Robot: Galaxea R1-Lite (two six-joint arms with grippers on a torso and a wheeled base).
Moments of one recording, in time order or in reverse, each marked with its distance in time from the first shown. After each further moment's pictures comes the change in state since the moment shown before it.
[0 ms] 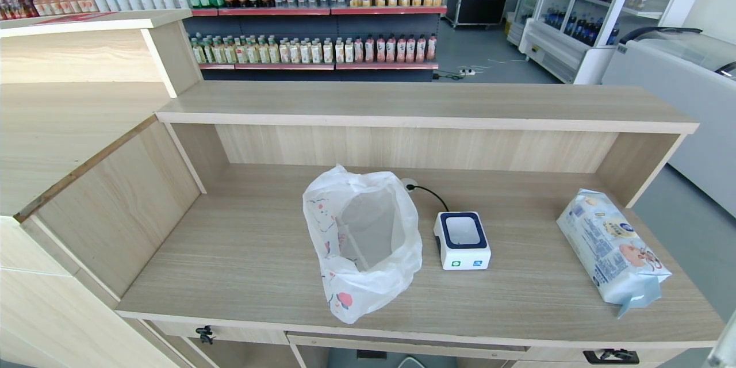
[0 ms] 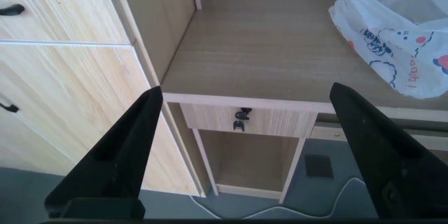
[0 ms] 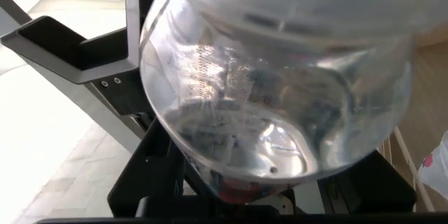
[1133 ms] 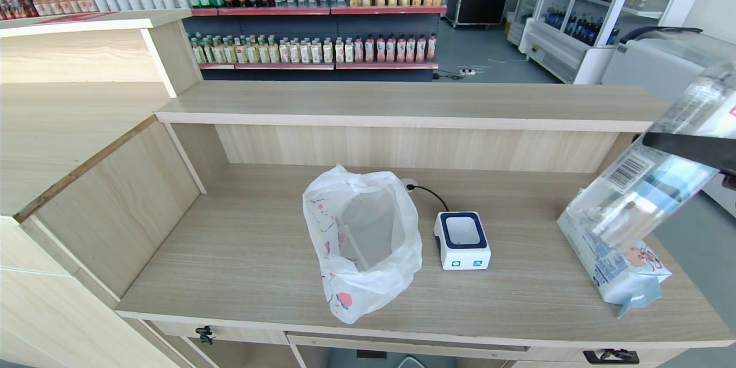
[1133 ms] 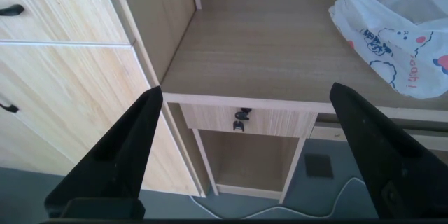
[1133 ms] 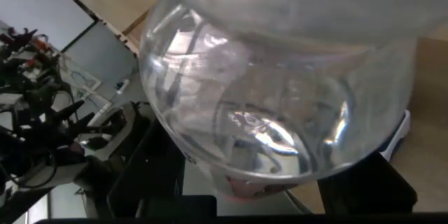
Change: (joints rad) left arm 0.000 0.000 0.000 0.000 0.000 0.000; right arm -0.374 0.045 0.167 0.071 -0.514 -0.233
